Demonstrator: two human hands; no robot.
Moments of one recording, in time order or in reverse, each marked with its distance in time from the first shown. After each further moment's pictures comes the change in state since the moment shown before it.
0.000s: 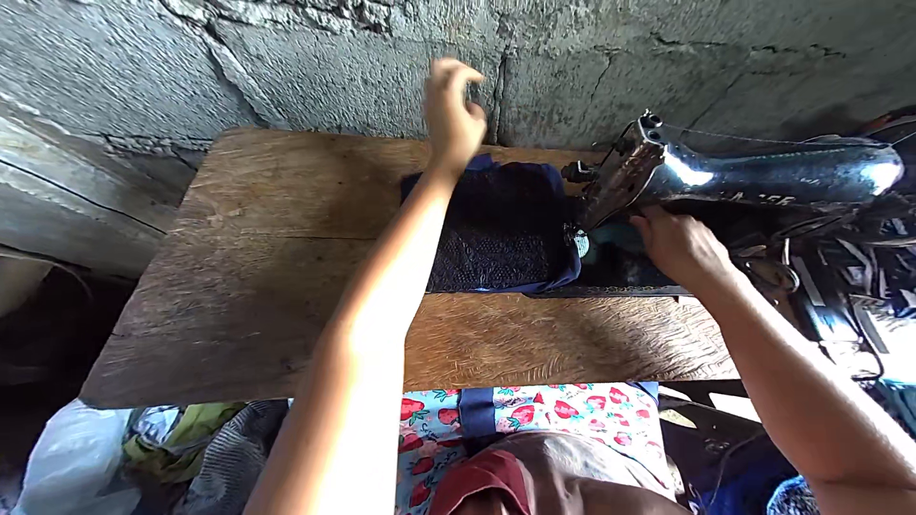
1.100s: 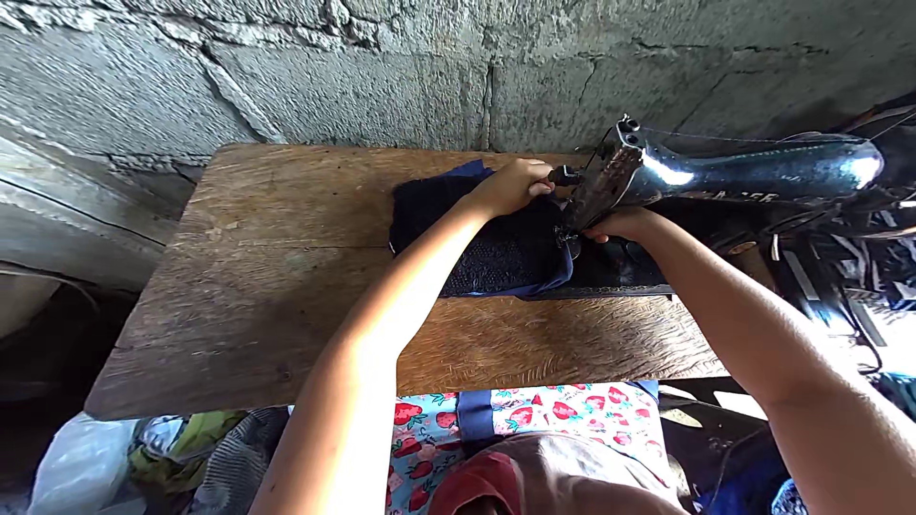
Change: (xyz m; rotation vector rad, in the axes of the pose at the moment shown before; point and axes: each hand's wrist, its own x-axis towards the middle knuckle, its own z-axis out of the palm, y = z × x) left_hand -0.038 0.038 0.055 -0.157 -0.587 0.513; right_hand 0.060 -0.040 -0.001 0.419 -0.524 0.045
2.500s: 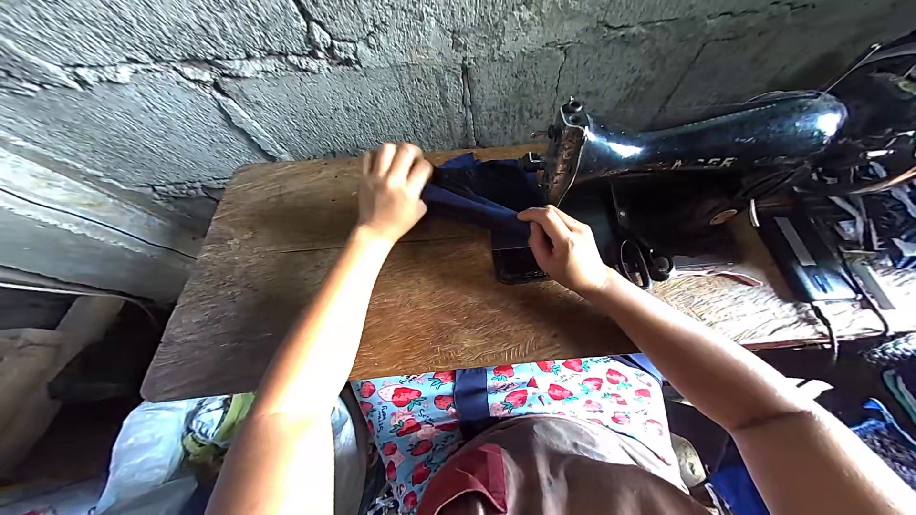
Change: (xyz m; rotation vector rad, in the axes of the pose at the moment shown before) left_hand -0.109 0.049 -0.071 0.849 0.268 -0.168; right_hand -0.031 0.008 0.098 -0.019 1.021 -1.131
